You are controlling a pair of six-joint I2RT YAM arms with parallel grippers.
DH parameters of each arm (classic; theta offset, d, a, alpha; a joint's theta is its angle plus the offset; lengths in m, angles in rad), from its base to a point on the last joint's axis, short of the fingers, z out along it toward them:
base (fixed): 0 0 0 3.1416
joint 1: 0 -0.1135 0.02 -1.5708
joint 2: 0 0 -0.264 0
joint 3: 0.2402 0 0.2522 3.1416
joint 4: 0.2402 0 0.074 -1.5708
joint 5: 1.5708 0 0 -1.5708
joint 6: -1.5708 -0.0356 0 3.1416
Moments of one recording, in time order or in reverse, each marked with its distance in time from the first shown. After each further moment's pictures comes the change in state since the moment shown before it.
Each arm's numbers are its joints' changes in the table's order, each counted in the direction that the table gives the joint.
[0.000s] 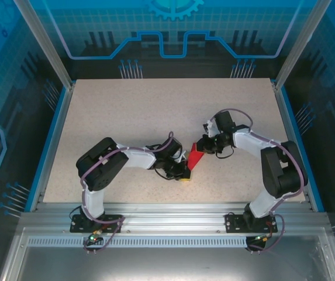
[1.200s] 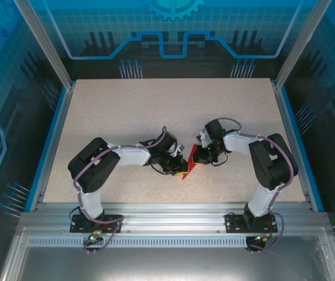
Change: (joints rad) left arm -0.055 0.063 0.005 0.044 -0.005 0.015; right arm -0.081 -0.124 -0.034 0.002 0.030 -0.003
